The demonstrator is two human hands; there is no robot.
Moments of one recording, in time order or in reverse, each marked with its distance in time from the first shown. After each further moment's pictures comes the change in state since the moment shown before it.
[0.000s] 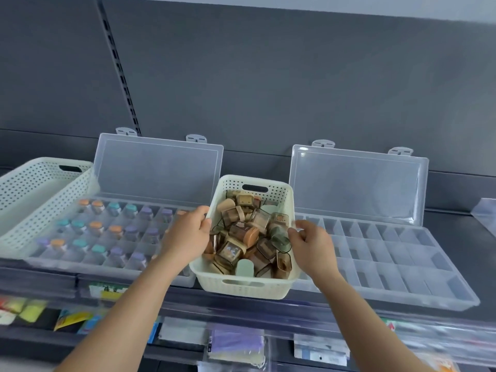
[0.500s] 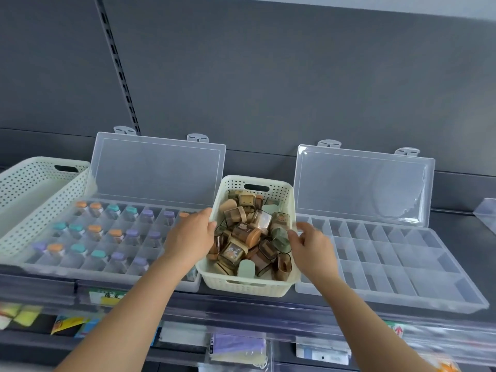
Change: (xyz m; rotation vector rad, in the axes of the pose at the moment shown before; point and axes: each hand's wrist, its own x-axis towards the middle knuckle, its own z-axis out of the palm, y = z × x) left_hand 0.018 -0.014 0.010 0.250 -0.010 0.078; right_hand 0.010 0.007 0.020 -0.220 0.017 -0.005
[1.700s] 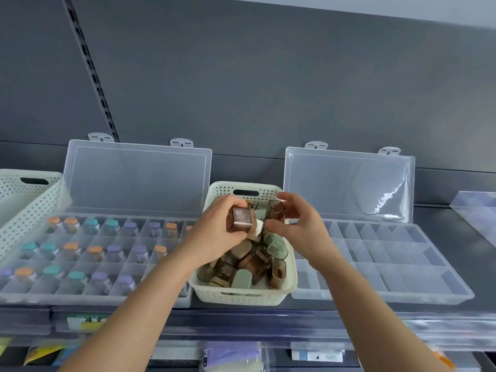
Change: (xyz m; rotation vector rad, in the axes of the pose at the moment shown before) left_hand 0.010 0.043 -0.021 -0.554 -0.131 0.314; right_hand 0.012 -0.044 -0.037 0.465 -0.081 -0.106
